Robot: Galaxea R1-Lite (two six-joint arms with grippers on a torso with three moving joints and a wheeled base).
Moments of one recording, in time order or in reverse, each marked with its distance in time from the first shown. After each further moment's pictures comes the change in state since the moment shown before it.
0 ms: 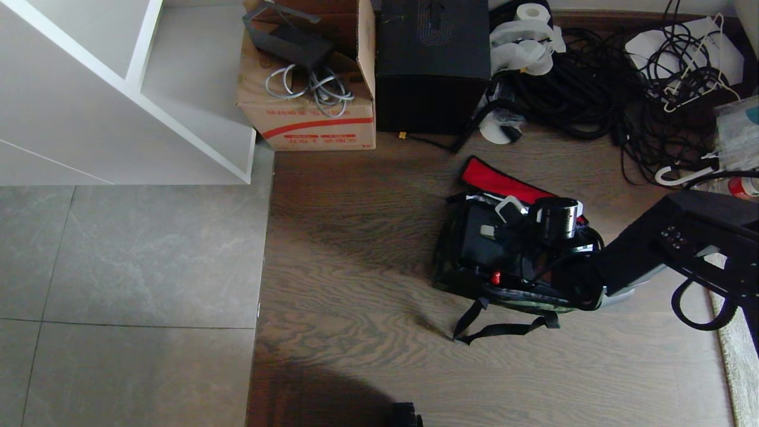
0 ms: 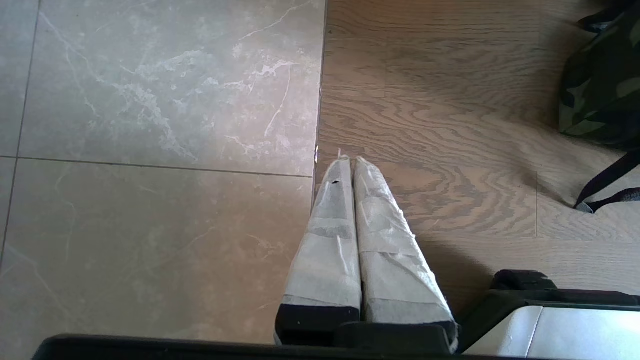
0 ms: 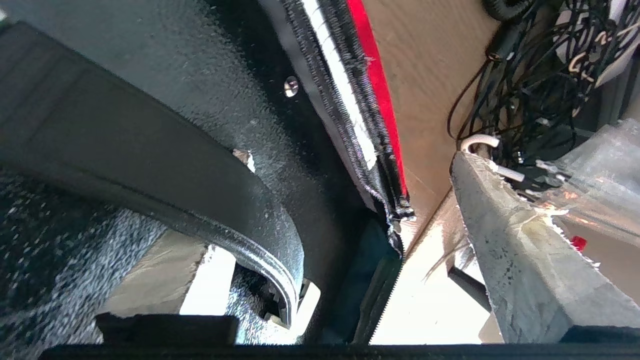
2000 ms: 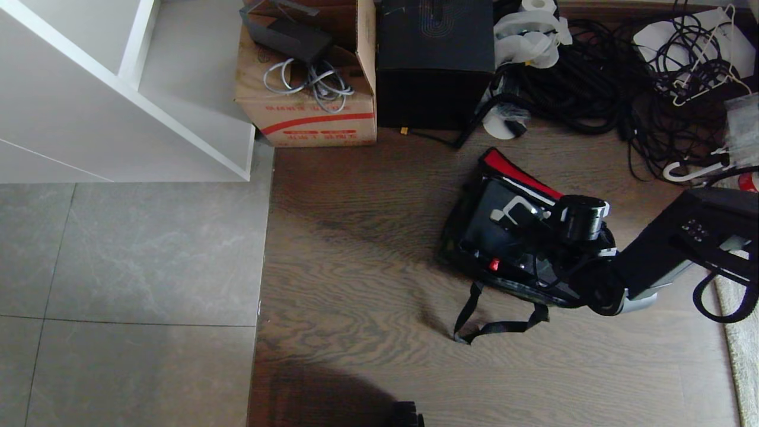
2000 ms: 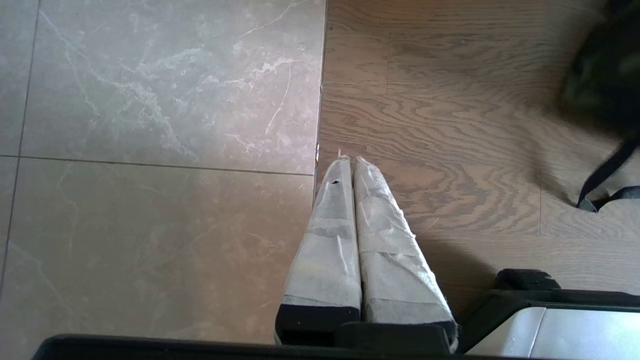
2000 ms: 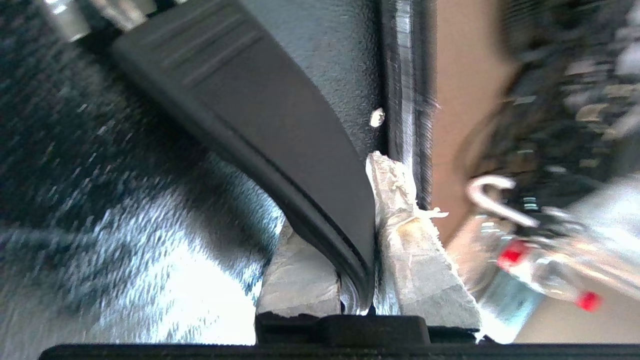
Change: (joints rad) left arm 0.000 0.000 0.000 0.000 0.000 0.000; right arm -0.015 -0.140 0.129 -0.190 0.117 -0.127
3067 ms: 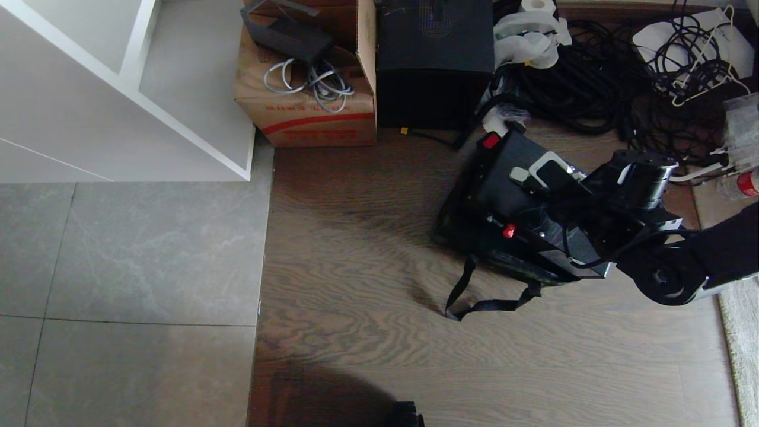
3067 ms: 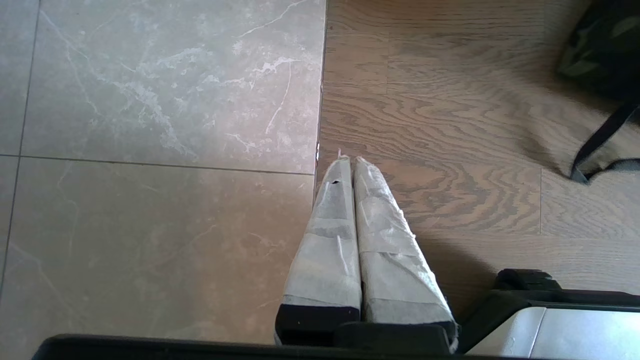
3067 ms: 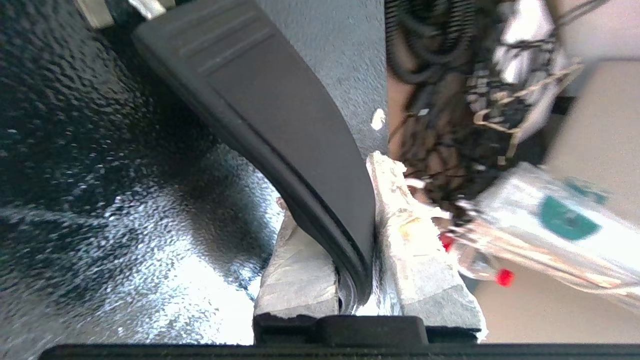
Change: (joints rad) left arm 0.000 0.000 0.000 0.000 0.000 0.000; right arm 0.029 -0.304 0.085 0.080 -0.051 -0.021
